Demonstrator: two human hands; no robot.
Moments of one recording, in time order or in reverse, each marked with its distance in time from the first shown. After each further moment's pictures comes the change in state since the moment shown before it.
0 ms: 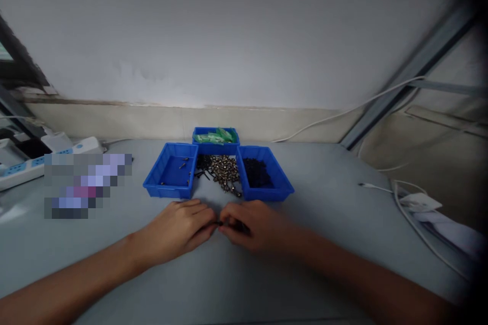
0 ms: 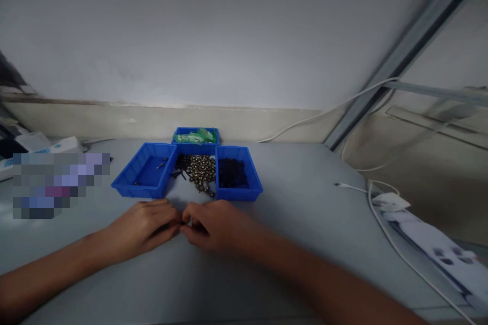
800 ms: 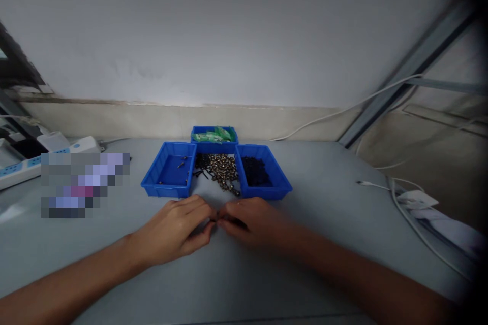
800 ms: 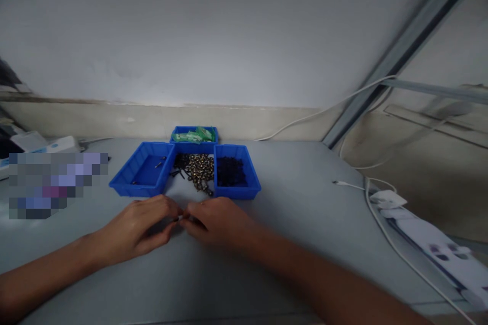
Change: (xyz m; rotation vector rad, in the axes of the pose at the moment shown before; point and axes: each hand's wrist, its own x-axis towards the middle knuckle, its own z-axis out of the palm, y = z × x) left_hand -0.003 0.002 -0.003 -0.115 0.112 0.012; right_hand 0.000 0.008 0.005 -0.123 0.115 -0.121
